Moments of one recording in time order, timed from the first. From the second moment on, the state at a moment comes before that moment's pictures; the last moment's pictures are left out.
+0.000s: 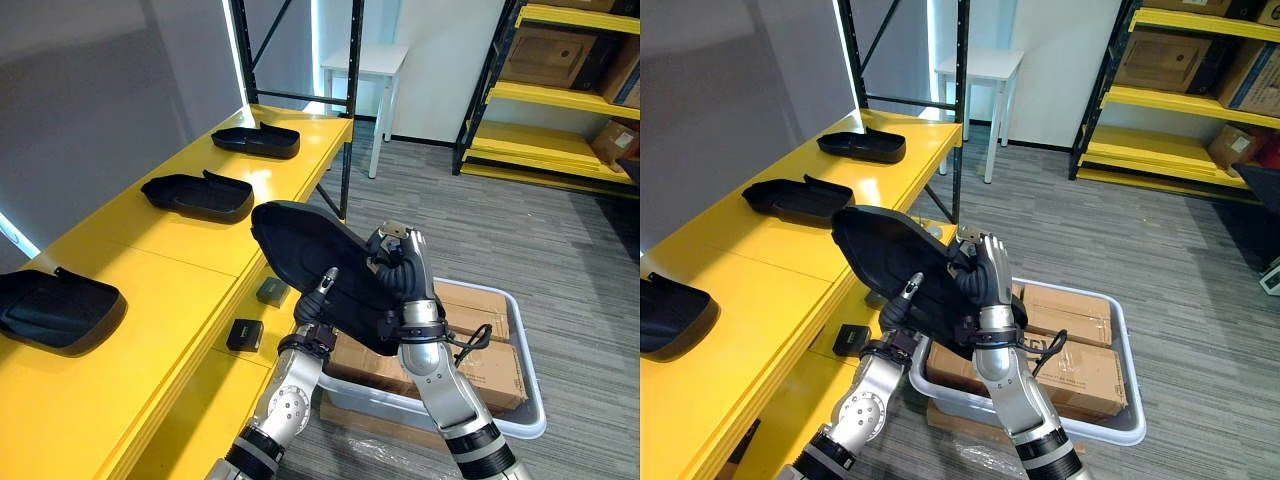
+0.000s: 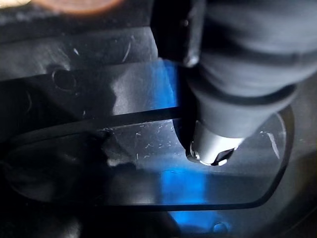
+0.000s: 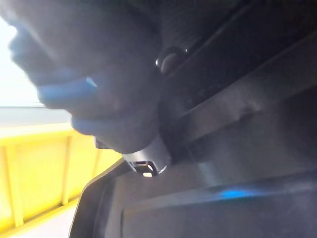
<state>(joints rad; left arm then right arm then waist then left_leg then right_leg) -0.24 0.03 -0.44 0.16 -1.03 -0.19 0.20 -0.22 -0.12 0.33 -0.15 -0.52 -0.09 -0.45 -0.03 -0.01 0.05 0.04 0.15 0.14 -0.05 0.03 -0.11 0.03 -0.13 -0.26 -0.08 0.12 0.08</state>
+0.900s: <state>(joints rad) 0.16 0.00 0.13 -0.25 0.37 -0.17 0.54 0.07 -0.08 0.33 -0.13 -0.16 -0.26 -0.24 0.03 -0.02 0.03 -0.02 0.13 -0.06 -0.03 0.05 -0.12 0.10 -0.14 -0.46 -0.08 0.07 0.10</state>
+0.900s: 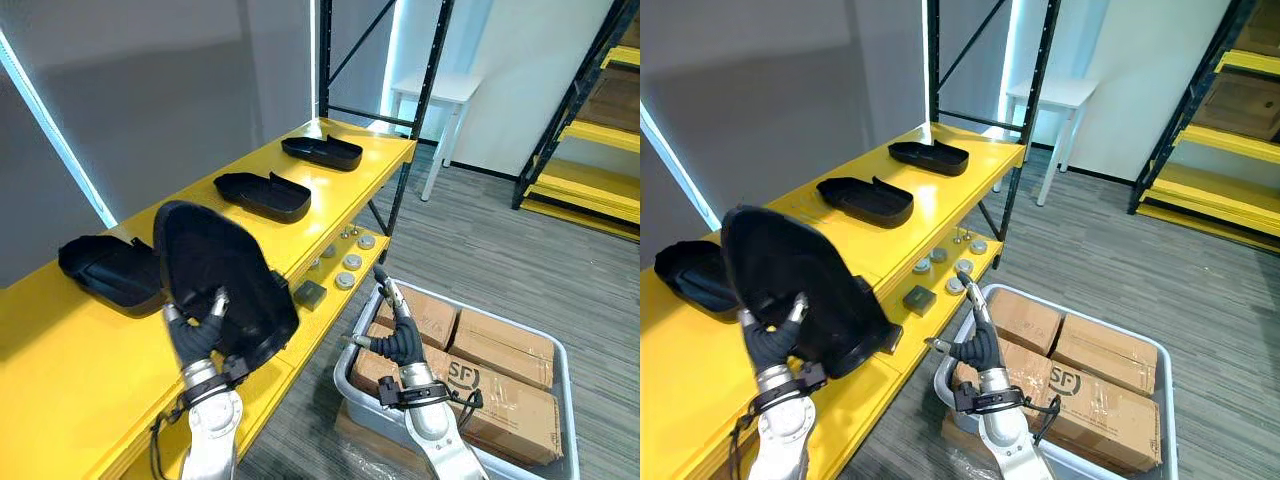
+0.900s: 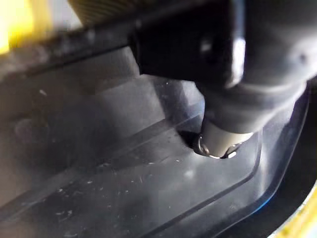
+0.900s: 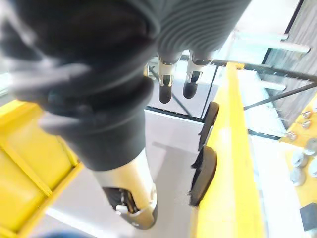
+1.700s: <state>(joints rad) 0.08 0.14 0.30 -0.55 0.02 -0.31 0.38 -0.13 -0.07 -0.20 -0.30 -0.02 -0.32 -0.23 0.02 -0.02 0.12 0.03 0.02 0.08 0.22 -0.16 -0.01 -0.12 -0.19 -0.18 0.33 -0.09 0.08</state>
